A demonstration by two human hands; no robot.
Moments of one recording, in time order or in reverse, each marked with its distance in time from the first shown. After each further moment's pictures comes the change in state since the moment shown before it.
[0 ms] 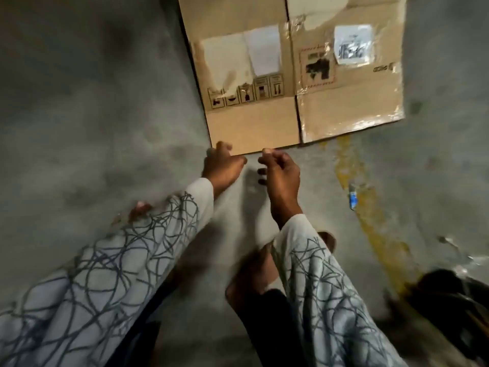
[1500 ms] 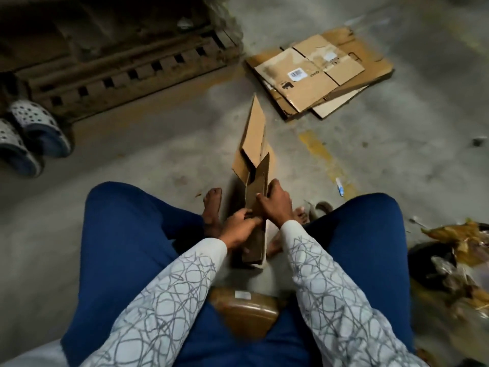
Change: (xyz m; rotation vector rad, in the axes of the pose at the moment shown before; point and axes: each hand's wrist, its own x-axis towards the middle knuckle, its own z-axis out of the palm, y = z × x) left_hand -0.425 -0.239 -0.044 -0.107 -0.035 0.282; right_hand -0.381 0.082 -0.057 -0.664 -0.122 -0.542
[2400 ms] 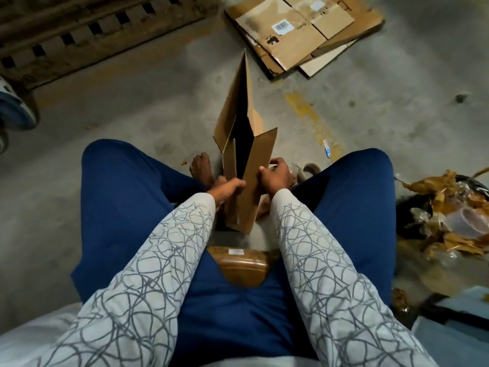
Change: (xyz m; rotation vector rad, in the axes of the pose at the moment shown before) left_hand 0.035 -0.027 0.005 -0.086 0.042 -0.155; right_hand -0.013 0.037 0.008 0.226 0.231 0.346
